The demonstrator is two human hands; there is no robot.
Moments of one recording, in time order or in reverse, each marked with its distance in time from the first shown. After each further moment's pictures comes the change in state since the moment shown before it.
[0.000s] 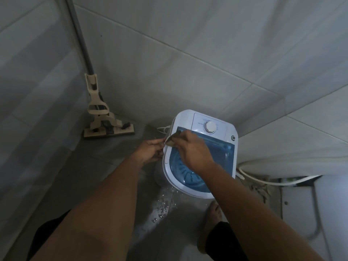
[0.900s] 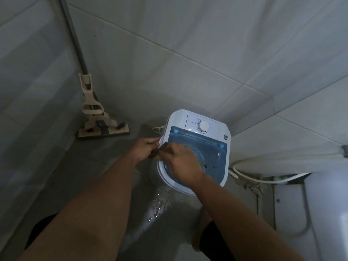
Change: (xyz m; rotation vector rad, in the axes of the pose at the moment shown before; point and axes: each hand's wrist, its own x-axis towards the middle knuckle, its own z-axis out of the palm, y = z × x) left_hand -0.002 0.004 0.003 0.156 0.058 0.066; right_hand -0.032 -0.026 0.009 -0.057 -0.067 -0.130
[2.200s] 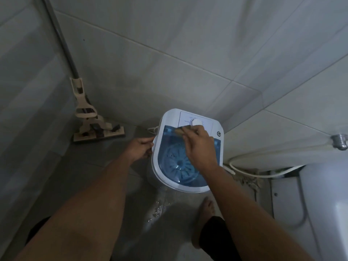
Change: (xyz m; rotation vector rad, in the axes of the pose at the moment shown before) left_hand 0.001 0.002 0.002 0.028 0.010 -0.027; right_hand -0.012 0.051 -0.033 0.194 0.362 0.416
